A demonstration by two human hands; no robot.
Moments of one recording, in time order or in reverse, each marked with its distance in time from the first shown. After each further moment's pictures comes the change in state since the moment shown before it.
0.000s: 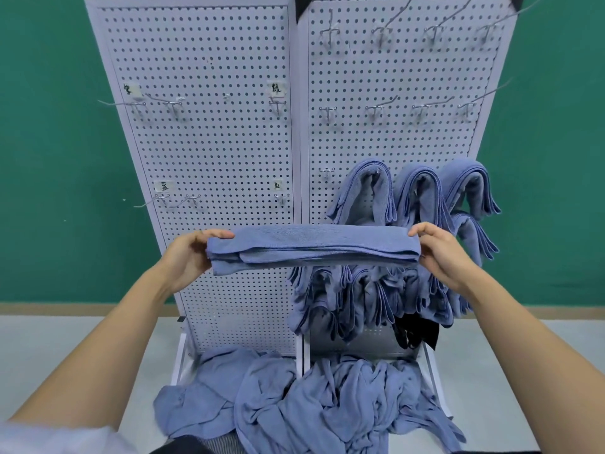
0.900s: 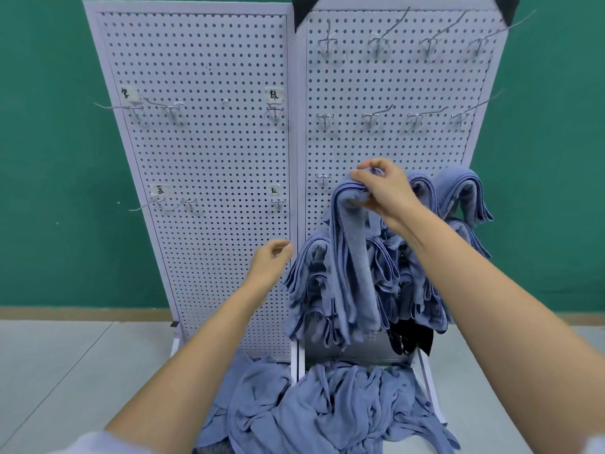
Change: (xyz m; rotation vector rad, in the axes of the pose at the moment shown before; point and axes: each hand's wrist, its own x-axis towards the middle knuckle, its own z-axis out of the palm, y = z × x) left_hand 0.013 -0.037 0.126 0.452 0.169 0.101; right_hand 0.006 -0.099 0.105 -0.044 0.047 -0.185
